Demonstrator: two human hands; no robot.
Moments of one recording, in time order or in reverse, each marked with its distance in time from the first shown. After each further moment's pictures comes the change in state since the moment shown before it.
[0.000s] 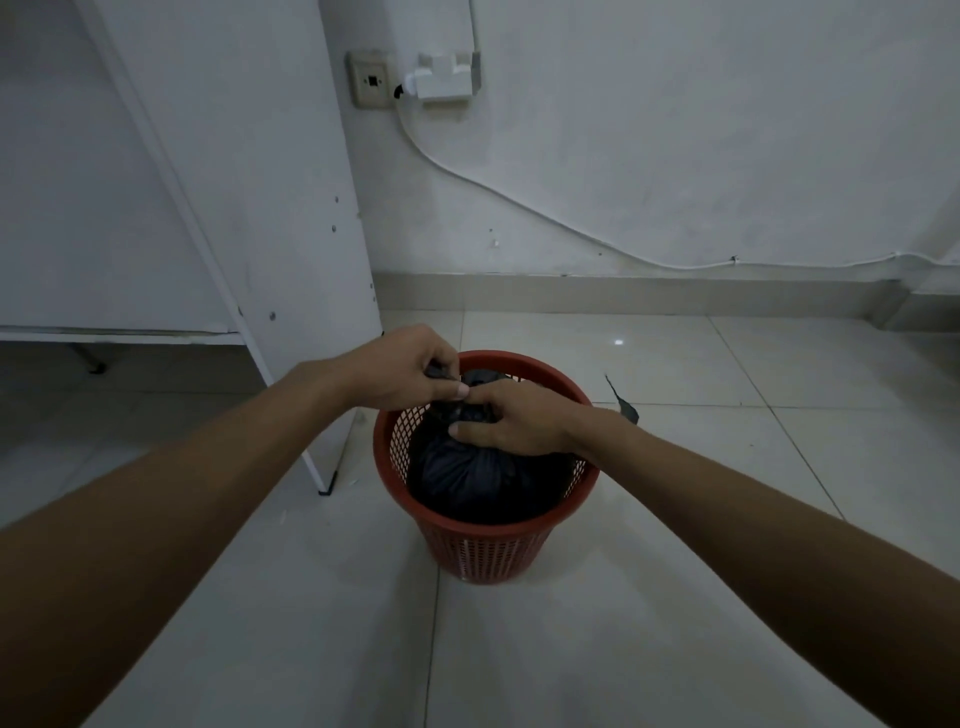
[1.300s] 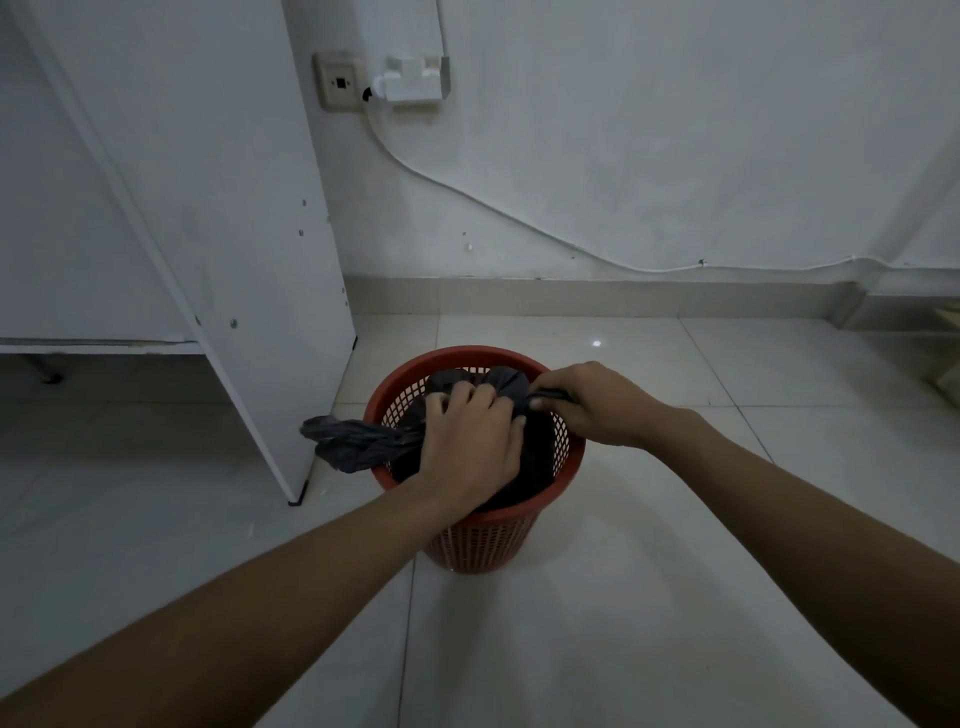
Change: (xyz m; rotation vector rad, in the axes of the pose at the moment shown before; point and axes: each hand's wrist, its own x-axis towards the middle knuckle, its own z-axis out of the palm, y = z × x) left_hand 0.021 0.059 0.126 0.443 0.457 -0.091; right_hand -0.063 0.058 -0.042 -0.206 0.228 0.046
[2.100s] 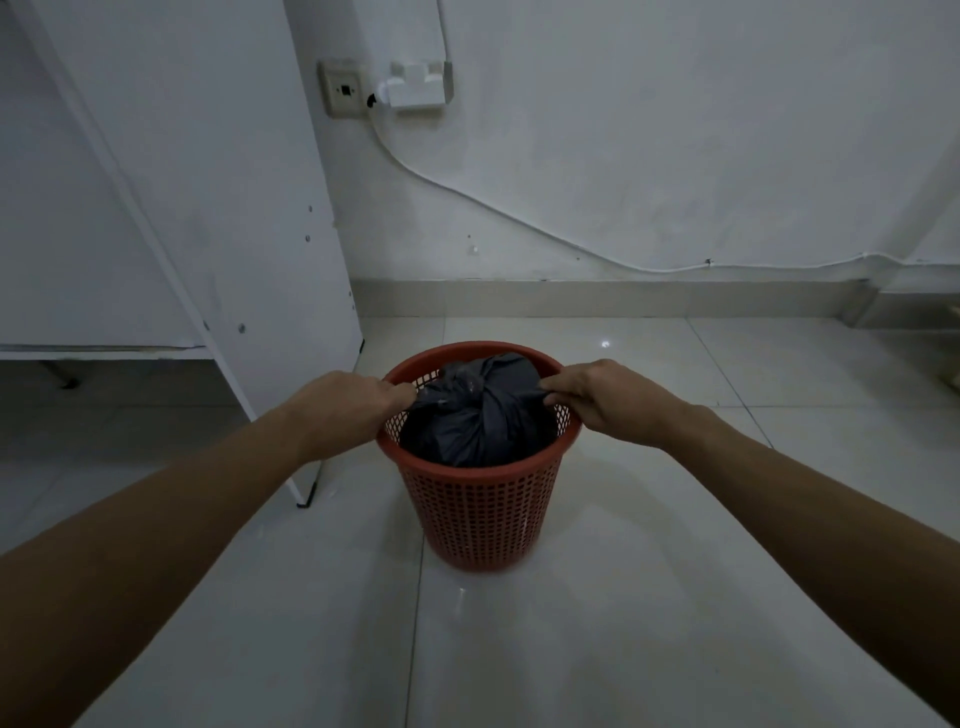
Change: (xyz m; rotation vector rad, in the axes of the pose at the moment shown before) left_hand 0.012 -0.134 -0.047 0.265 -0.360 0.370; right_hand -0.005 0.010 -0.006 -0.033 0.058 -0.137
